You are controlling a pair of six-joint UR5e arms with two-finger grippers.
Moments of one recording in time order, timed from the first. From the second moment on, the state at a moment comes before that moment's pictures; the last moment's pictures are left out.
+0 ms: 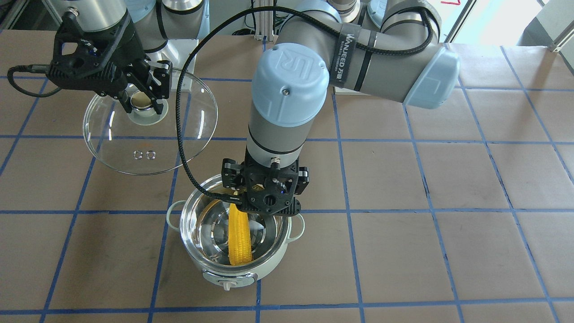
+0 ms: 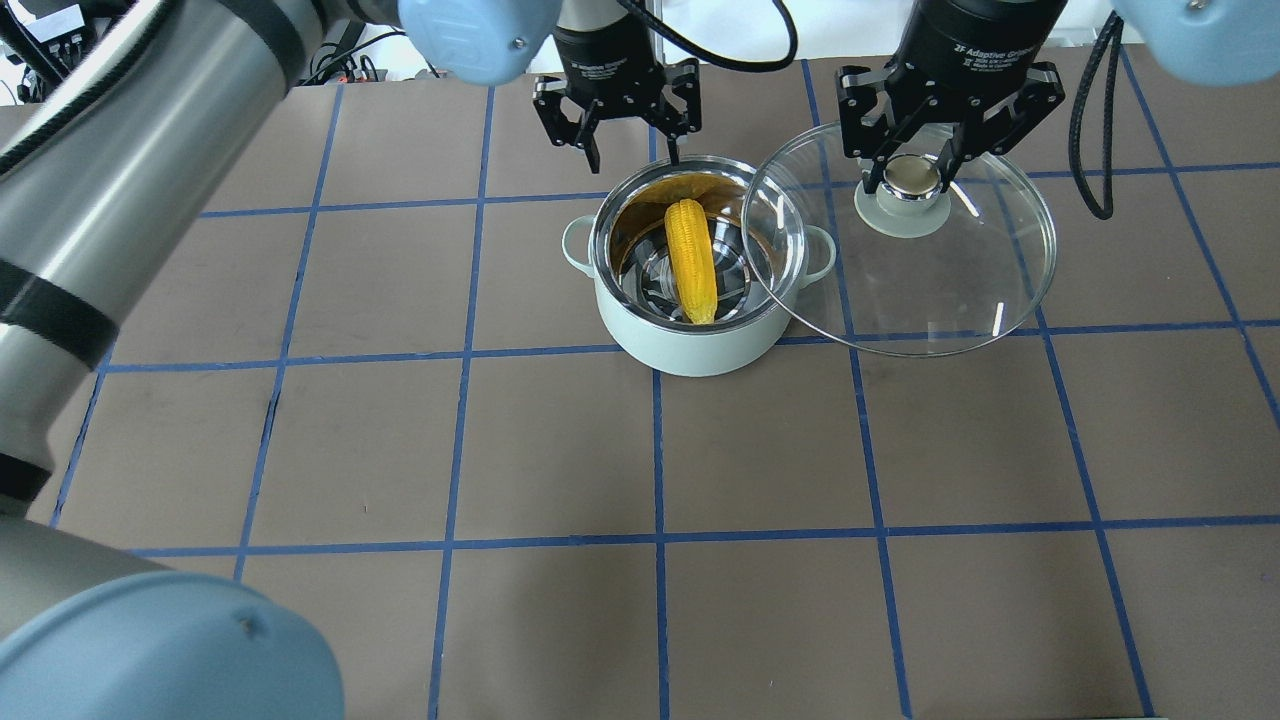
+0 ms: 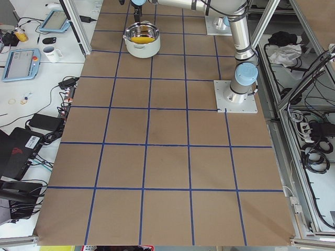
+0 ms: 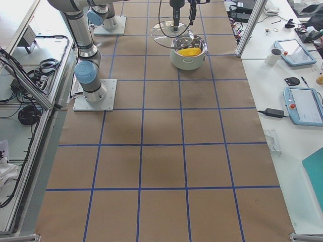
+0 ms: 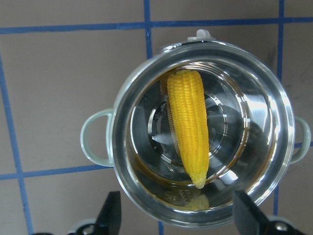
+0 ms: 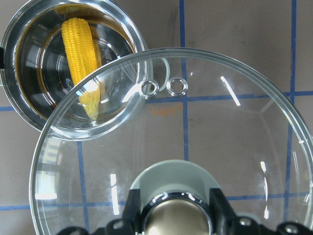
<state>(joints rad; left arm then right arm) -1.87 -2.07 -1.09 -1.53 1.45 -0.26 1.65 -1.52 1.40 -1.47 -1.56 0.12</state>
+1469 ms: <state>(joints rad) -1.56 -1.63 -1.46 -1.52 1.61 0.08 1.85 -1.11 1.30 -1.85 -1.56 0.36</state>
